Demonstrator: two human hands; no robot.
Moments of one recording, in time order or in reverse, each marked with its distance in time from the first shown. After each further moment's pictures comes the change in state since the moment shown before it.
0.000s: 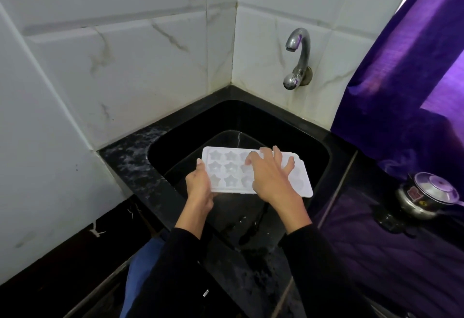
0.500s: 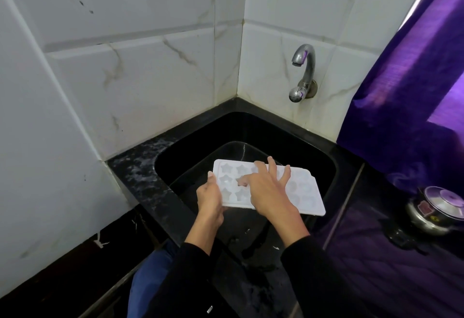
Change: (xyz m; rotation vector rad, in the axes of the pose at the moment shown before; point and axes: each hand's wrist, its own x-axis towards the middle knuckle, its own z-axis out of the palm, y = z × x) left_hand -0.011 0.000 0.004 0.036 -0.017 0.018; right_hand 0.001 -0.018 0.005 -0.099 -0.041 -0.073
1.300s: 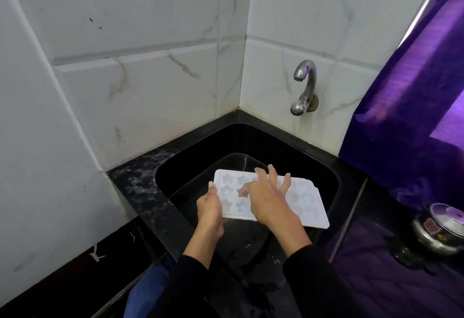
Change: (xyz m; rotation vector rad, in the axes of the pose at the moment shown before) left_hand 0.005 0.003 0.002 -0.025 -0.014 0.016; right_hand 0.010 -0.004 -0.009 -0.014 0.006 0.004
